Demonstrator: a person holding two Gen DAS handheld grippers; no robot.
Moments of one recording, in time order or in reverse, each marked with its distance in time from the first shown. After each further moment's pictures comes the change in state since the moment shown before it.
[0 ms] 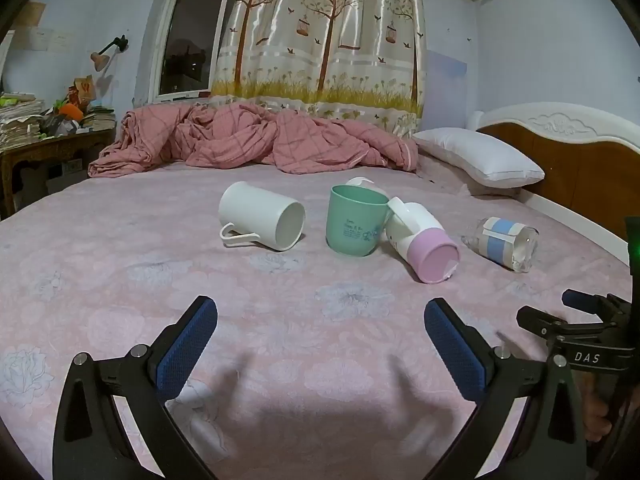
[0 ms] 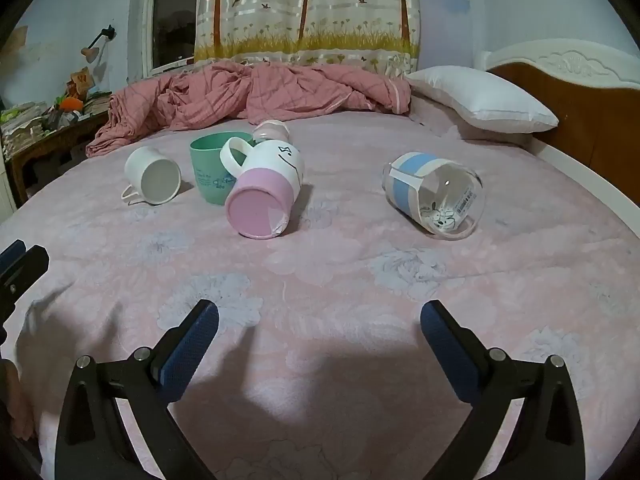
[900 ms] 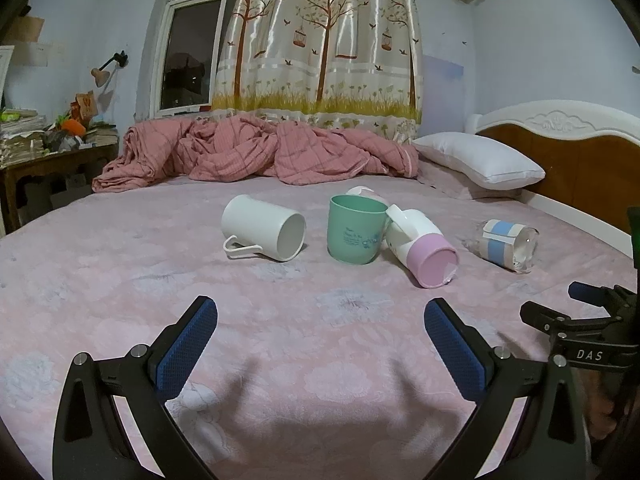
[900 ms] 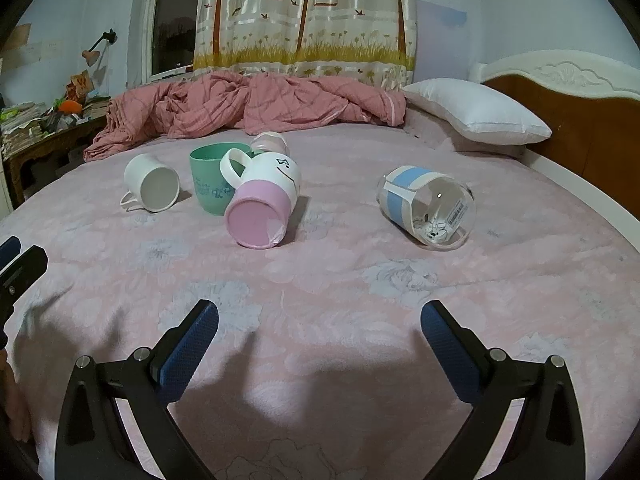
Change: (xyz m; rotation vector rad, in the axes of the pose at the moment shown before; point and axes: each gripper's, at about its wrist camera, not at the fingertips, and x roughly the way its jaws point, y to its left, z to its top) left arm -0.010 -0.005 0.000 0.029 -0.036 0.019; right arm -0.011 0.003 0.000 -0.008 -0.042 -0.017
